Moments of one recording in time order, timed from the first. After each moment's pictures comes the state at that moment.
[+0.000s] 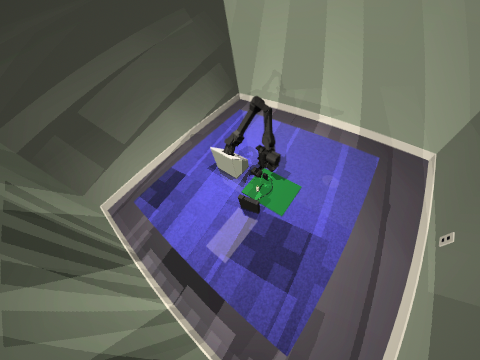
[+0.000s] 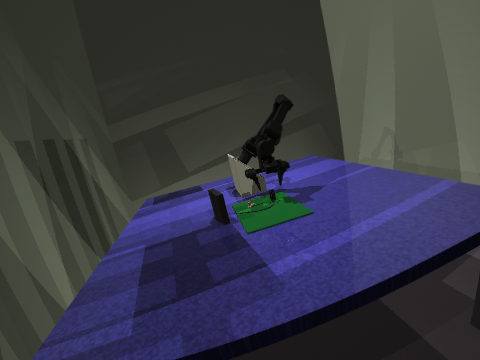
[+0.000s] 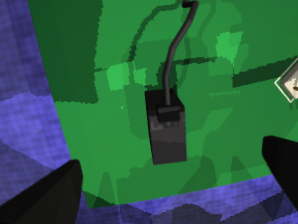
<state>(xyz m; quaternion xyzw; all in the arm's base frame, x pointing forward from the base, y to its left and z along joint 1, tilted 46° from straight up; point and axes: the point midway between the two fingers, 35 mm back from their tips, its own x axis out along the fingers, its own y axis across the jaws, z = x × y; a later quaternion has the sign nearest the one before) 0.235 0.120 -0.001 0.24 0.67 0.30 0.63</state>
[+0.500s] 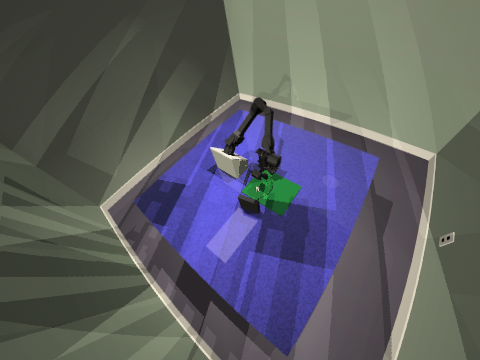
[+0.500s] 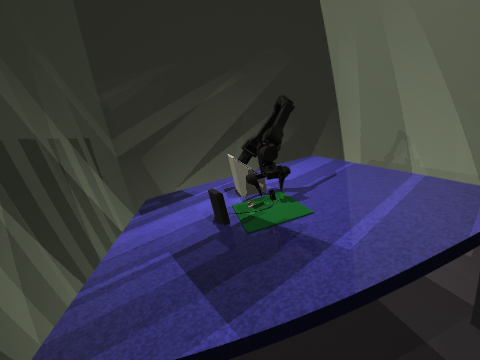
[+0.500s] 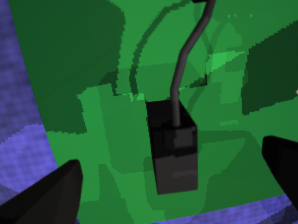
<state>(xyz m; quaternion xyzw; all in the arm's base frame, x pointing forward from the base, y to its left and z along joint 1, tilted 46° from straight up) 0.233 0.138 -0.018 0.24 0.67 0.30 0.63</state>
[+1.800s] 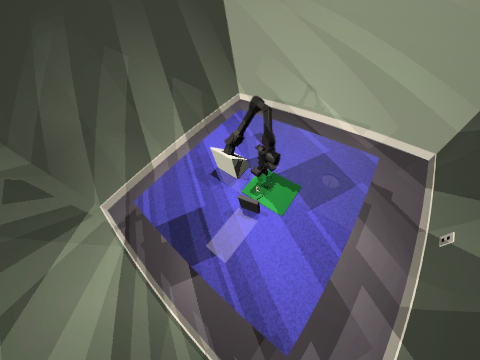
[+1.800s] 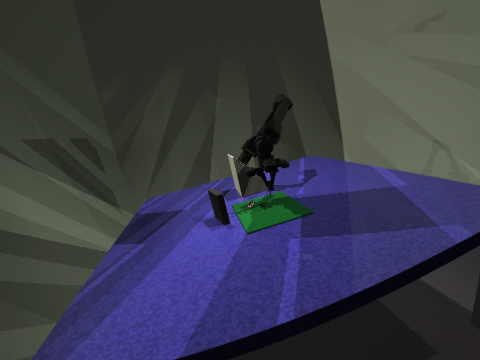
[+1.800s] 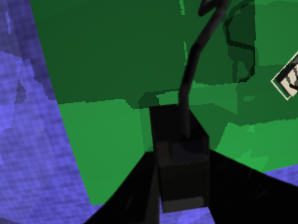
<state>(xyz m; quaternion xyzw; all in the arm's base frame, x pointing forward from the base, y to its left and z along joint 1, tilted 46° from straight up) 0.236 0.116 0.002 0.25 0.67 0.30 0.63</state>
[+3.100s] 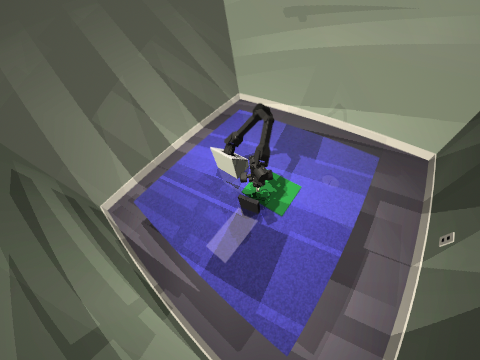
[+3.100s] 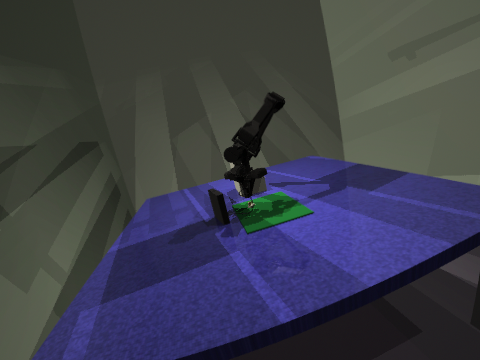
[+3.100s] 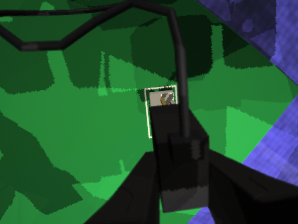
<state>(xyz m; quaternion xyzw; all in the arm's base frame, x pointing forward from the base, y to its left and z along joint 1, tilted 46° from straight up) 0.263 0.046 -0.068 0.48 0.74 0.01 0.48</state>
